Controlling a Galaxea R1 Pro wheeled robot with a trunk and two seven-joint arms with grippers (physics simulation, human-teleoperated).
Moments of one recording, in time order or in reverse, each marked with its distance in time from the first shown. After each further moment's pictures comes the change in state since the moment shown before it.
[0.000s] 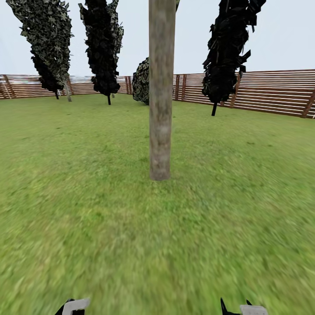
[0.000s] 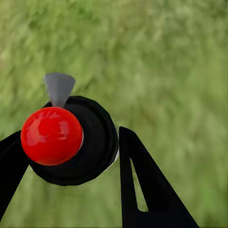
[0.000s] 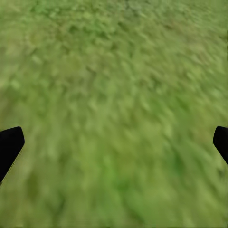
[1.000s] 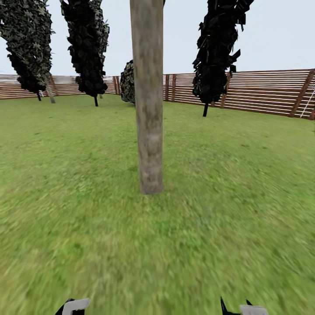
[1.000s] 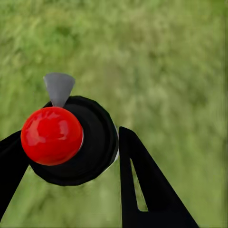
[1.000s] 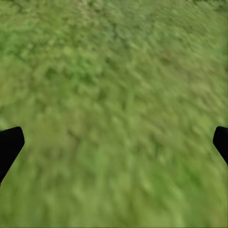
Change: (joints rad) left arm 0.000 0.000 0.001 0.000 0.000 0.000 0.000; right arm 0.000 0.000 0.000 0.000 0.000 0.000 0.000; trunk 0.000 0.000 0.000
